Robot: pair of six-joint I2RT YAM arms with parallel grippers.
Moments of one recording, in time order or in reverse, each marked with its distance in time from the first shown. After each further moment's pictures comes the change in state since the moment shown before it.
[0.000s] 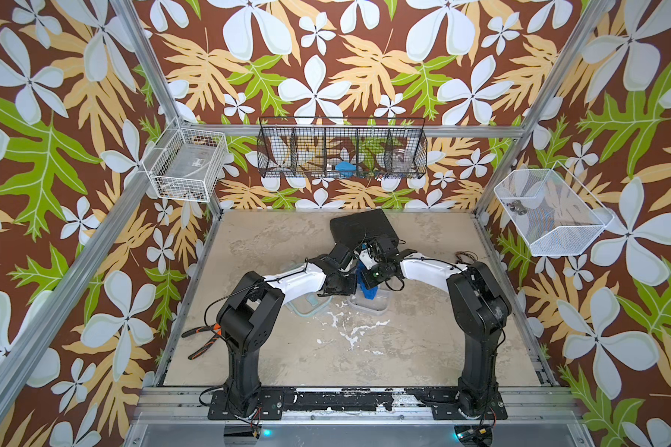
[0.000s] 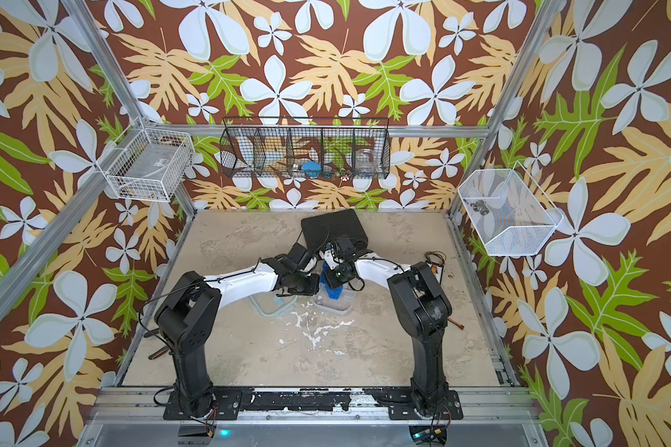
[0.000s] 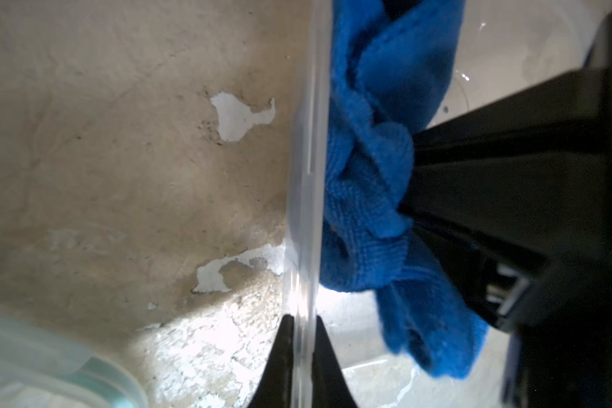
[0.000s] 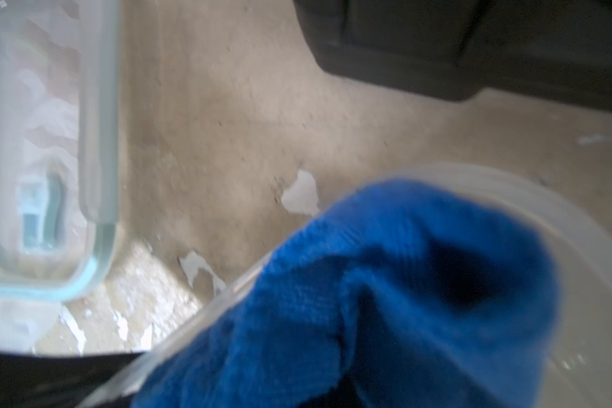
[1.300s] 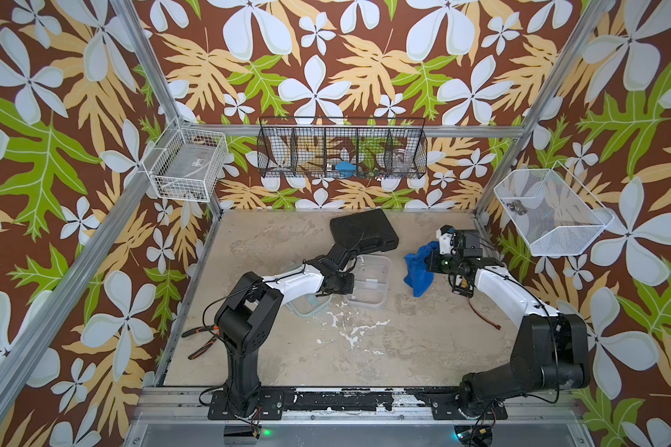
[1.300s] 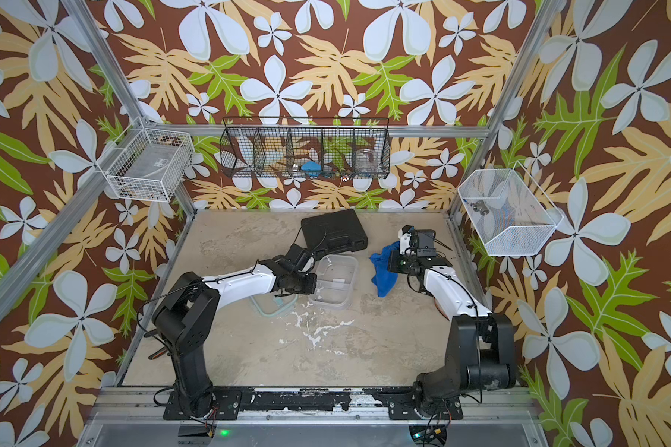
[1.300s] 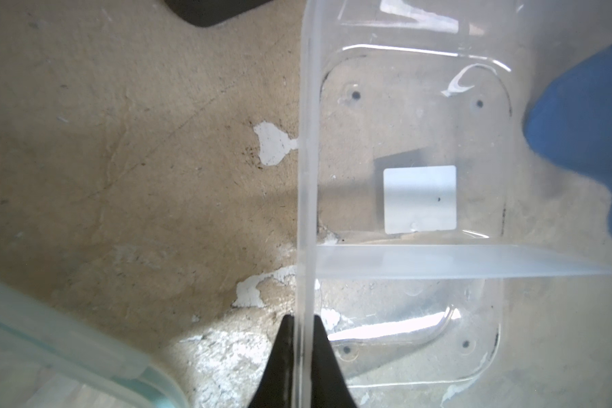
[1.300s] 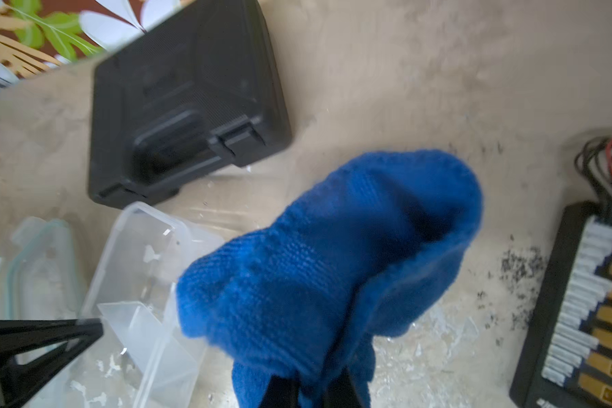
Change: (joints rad) left arm 0.006 -0.017 -0.033 0.039 -0.081 0.019; right arm -0.488 -0.470 -0.318 0.071 0.003 0.199
